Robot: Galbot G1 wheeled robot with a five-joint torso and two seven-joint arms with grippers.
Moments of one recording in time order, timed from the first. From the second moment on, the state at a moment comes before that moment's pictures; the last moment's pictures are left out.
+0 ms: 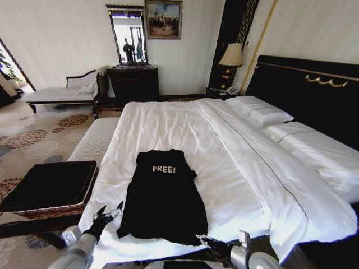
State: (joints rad) left arm 1.95 -1.15 -0.76 -2.20 -0.81 0.23 -0.06; right arm -1.81 0.94 0.40 2.04 1.25 -0.51 0.04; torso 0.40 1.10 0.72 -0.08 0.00
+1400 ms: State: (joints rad) left arm 2.26 -1.02 -0.64 -2.20 -0.49 0.00 -0.02; right arm -1.85 0.99 0.43 2.06 1.15 -0.50 0.05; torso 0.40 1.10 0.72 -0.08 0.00
